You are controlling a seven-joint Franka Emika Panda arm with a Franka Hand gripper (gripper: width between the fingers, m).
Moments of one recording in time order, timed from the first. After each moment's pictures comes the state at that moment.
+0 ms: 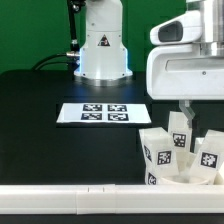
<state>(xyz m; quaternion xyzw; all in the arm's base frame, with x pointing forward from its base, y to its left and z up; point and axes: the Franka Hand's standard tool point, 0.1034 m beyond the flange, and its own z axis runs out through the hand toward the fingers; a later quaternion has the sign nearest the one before) 0.636 0.135 0.097 -0.98 0.18 -0.04 0.06</state>
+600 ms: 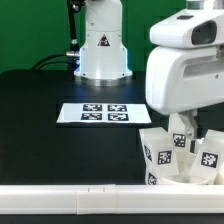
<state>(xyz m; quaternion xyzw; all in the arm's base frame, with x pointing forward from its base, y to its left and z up) 0.642 0.126 0.101 -0.98 -0.19 -0.07 0.02</state>
